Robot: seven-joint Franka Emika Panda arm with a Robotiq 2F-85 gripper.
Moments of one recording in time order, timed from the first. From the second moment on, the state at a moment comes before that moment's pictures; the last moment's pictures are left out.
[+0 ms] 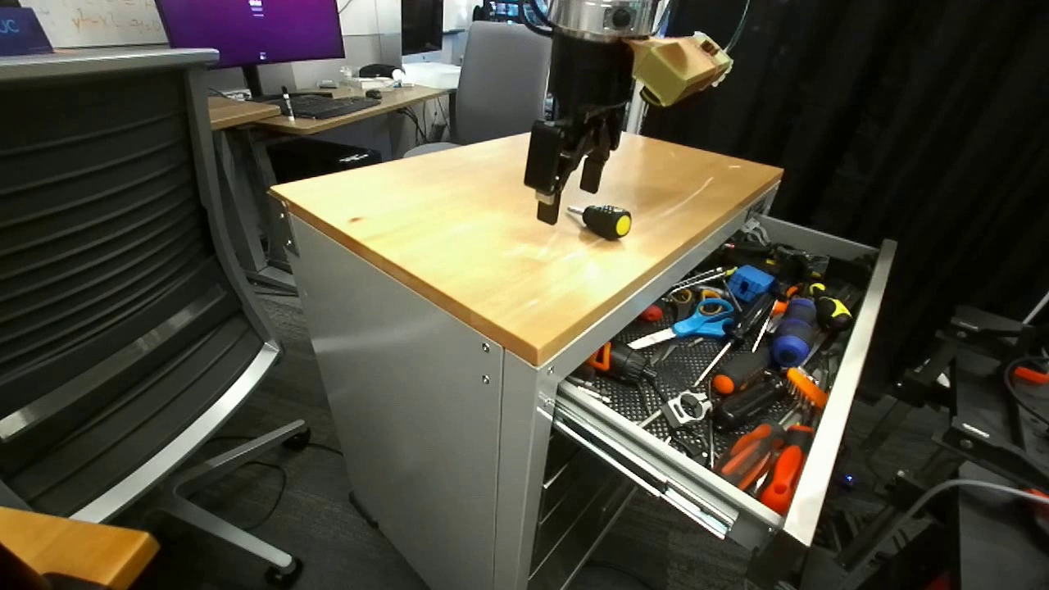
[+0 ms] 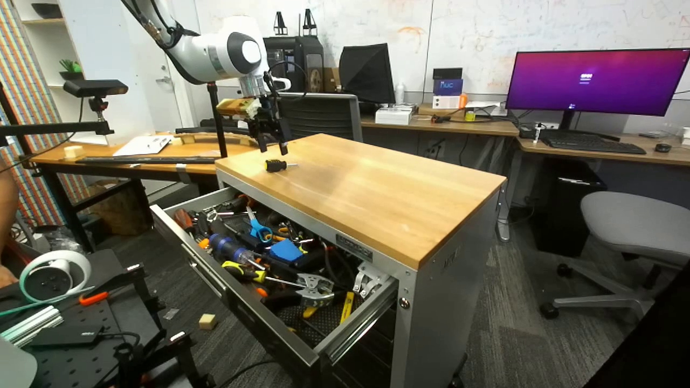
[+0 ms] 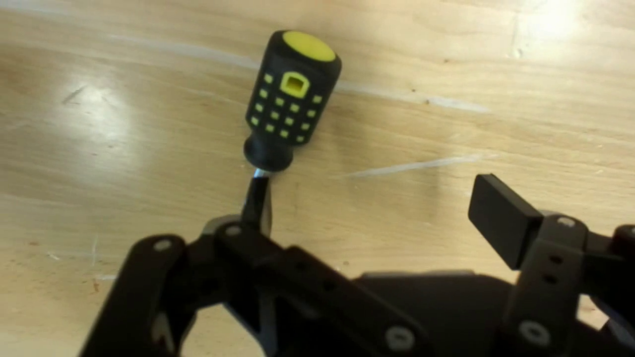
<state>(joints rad) 0.34 0.44 0.06 -1.87 -0.24 2.38 0.40</state>
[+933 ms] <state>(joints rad) 0.34 0.36 0.00 -2.01 -0.35 2.29 0.59</state>
